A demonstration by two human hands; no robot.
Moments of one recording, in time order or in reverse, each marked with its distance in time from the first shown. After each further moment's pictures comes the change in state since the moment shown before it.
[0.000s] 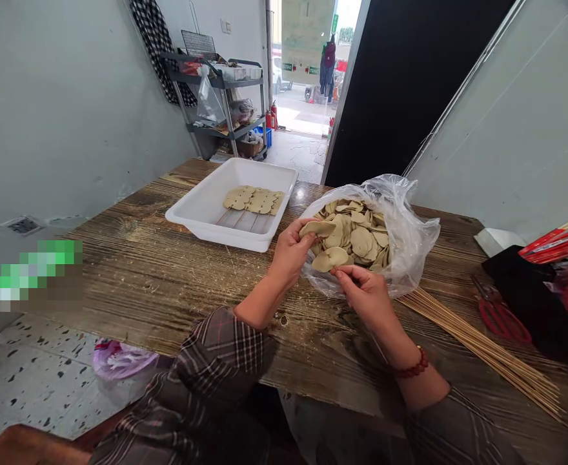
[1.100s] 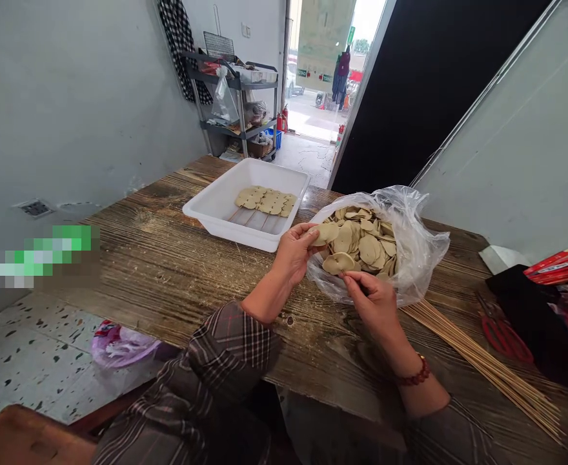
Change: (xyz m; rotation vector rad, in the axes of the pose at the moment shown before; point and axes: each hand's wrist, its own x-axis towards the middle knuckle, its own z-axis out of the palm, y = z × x) left_hand 0.005 0.005 -0.012 -0.276 0.157 -0.215; right_hand -0.002 0.002 -0.003 -0.178 0.054 -0.249
